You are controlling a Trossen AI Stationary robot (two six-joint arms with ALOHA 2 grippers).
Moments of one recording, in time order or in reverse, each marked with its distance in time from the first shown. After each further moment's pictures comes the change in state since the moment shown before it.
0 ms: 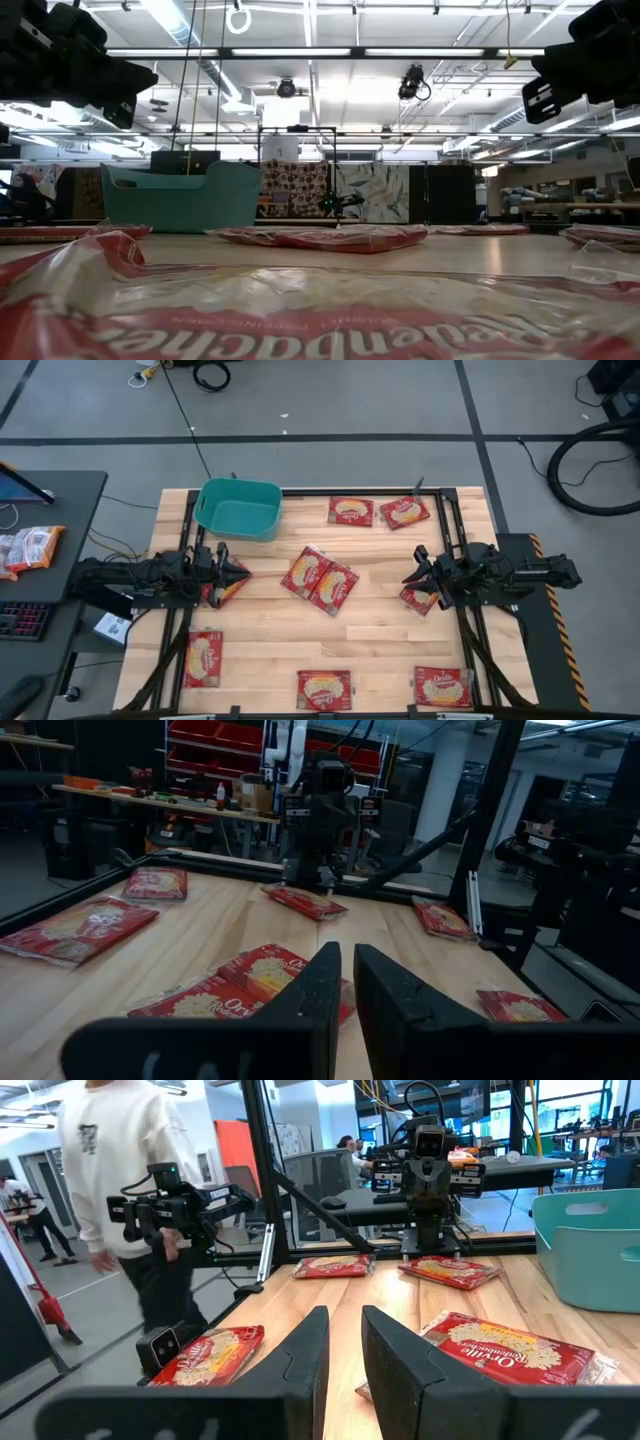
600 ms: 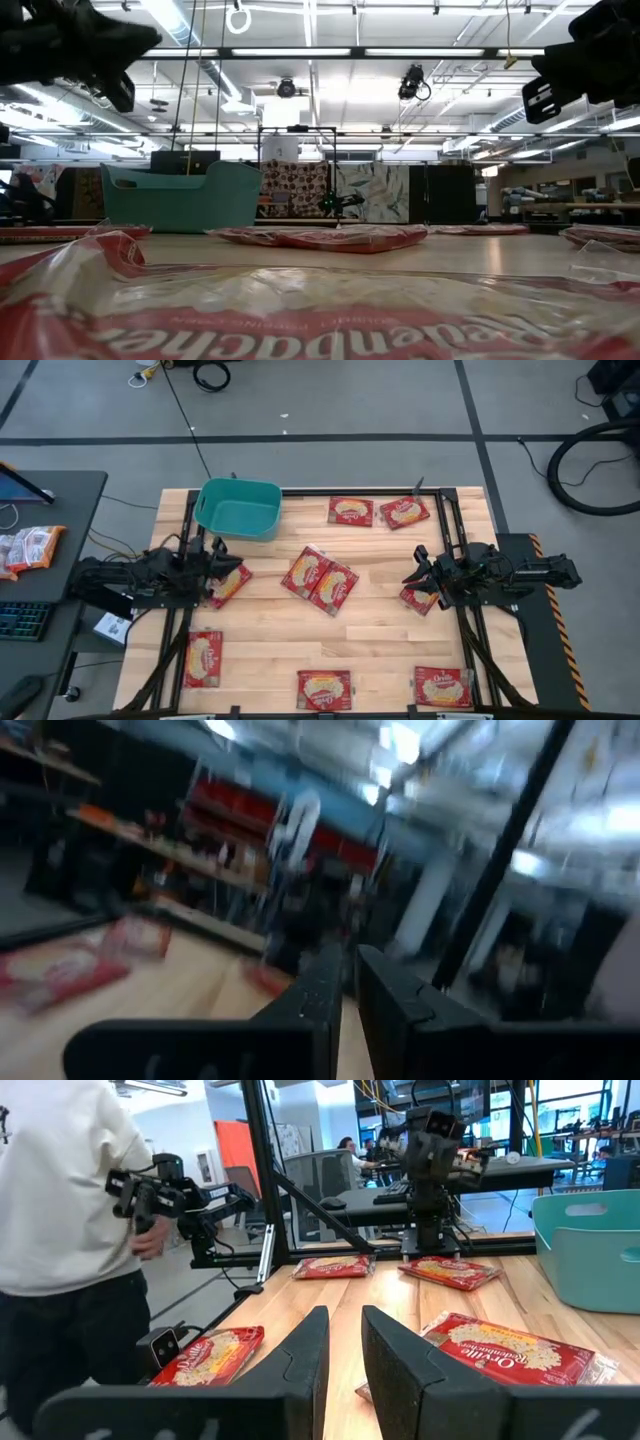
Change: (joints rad) left arm 0.004 0.020 0.010 0.258 -0.107 -0.263; right arm 0.000 0.000 0.000 0.002 0.000 0.000
